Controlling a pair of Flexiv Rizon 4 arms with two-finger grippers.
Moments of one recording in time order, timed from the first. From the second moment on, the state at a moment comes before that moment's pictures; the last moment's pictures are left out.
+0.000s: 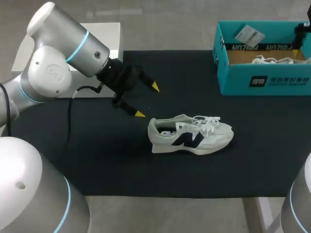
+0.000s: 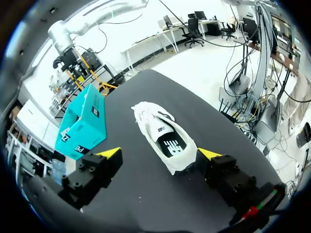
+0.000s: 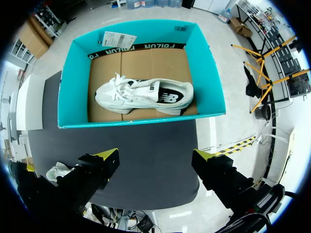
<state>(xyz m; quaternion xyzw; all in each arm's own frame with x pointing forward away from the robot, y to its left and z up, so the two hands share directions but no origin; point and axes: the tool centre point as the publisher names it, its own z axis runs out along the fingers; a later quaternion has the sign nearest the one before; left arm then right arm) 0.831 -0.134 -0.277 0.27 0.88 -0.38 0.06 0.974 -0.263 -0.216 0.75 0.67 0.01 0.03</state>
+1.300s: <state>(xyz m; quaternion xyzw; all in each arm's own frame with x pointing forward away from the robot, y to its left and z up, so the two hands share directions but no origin) 0.837 -0.082 -0.283 0.04 0.88 -0.46 -0.08 0.974 -0.263 -0.216 0.75 0.67 0.01 0.03</state>
